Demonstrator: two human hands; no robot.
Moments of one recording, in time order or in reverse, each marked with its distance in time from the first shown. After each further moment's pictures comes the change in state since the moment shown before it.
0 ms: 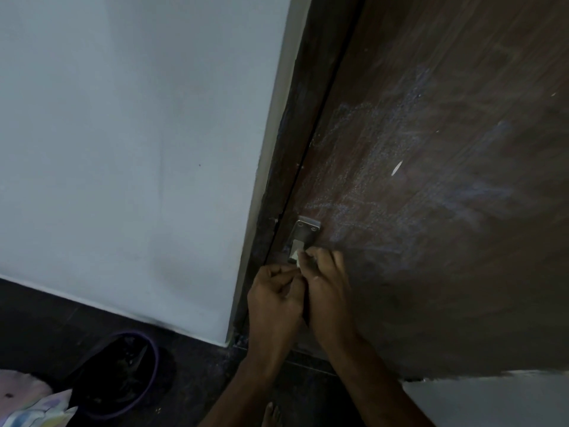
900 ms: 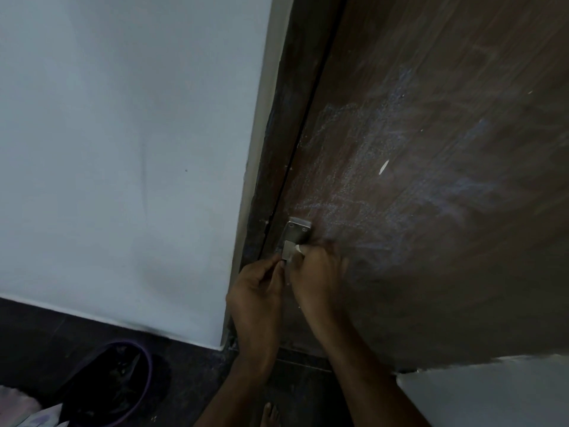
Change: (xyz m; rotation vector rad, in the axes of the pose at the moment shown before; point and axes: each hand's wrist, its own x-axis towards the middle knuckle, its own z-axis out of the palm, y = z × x) left_hand 0.009 -0.004 -0.004 0.042 0.174 0.111; right_hand 0.038 -0.017 -0.002 -0.054 -0.047 0.392
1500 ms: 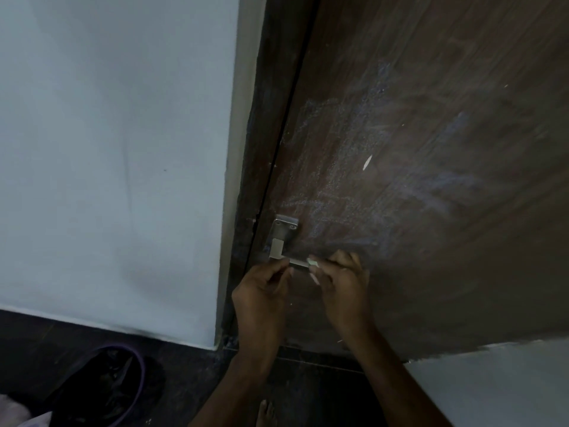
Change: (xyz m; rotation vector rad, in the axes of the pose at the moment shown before) left_hand -0.006 -0.004 0.015 0.020 -0.168 0.031; right_hand -0.013 0.075 -0.018 0.047 0.006 -0.166
